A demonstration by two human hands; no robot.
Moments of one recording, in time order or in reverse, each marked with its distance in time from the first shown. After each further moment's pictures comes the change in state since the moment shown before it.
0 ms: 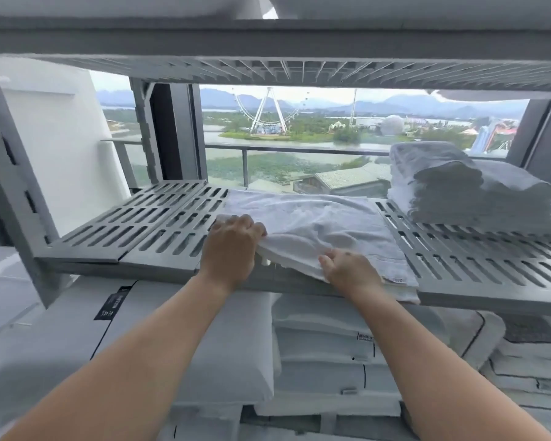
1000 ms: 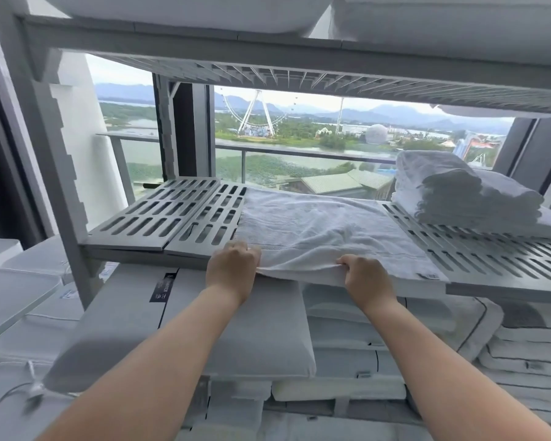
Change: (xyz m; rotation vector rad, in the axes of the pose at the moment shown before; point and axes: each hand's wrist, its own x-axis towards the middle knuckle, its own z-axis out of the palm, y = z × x) left_hand -0.070 -0.063 0.001 -0.040 -0.308 -0.138; right_hand -0.062 -0.051 0.019 -0.070 0.263 -0.078
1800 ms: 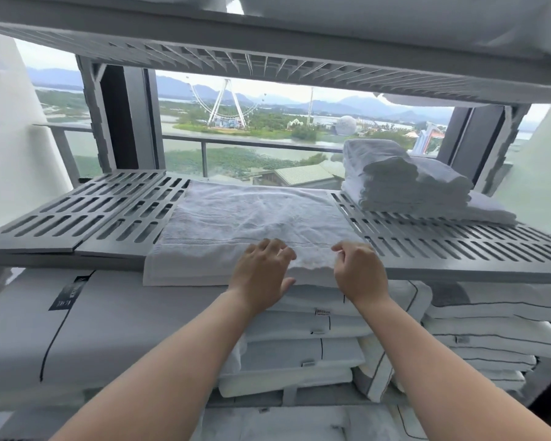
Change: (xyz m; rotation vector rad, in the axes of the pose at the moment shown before) left_hand 0.025 0.164 0.028 -0.195 0.120 0.380; right_hand -0.013 0.103 -0.046 0.021 0.235 0.045
